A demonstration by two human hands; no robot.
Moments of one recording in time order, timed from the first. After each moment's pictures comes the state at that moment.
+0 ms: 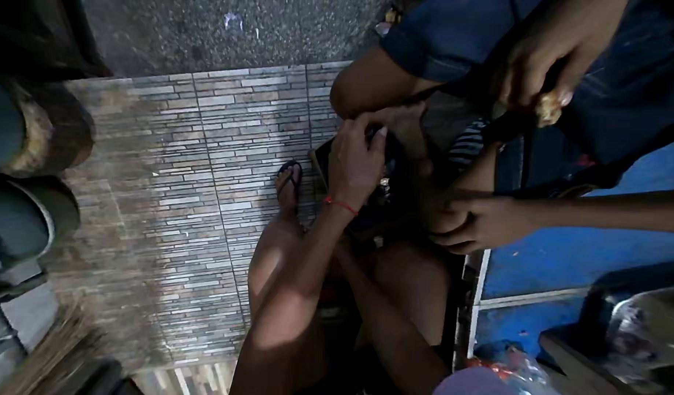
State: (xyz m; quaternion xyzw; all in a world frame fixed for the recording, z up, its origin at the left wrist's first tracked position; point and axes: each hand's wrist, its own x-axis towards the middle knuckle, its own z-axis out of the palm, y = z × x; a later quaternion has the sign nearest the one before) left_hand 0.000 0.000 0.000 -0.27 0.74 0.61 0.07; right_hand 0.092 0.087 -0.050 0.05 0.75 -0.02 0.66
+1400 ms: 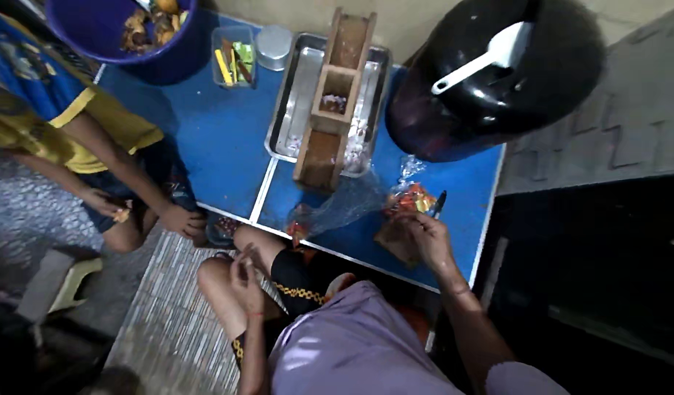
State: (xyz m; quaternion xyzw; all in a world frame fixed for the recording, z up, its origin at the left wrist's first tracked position) left_hand 0.253 0.236 0.074 -0.01 0.84 0.54 0.06; right_hand 0.392 0.589 0.146 0.35 0.79 -0.50 -0.09
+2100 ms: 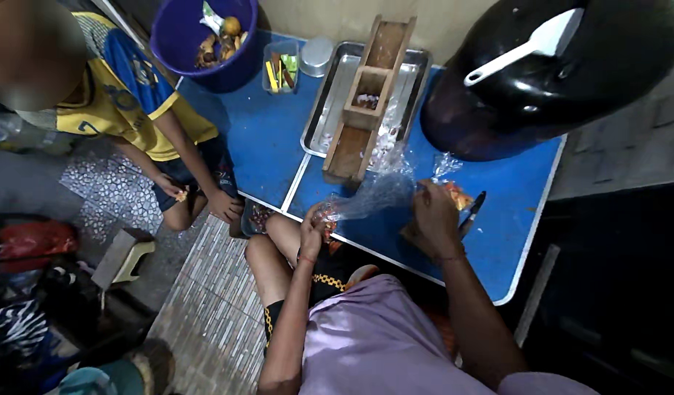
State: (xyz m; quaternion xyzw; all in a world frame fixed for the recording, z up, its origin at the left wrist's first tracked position) left_hand 0.229 0.342 0.083 0.03 0.73 0.62 0.28; right_hand 0.345 0.583 0.141 0.39 0.85 -0.34 -0.06
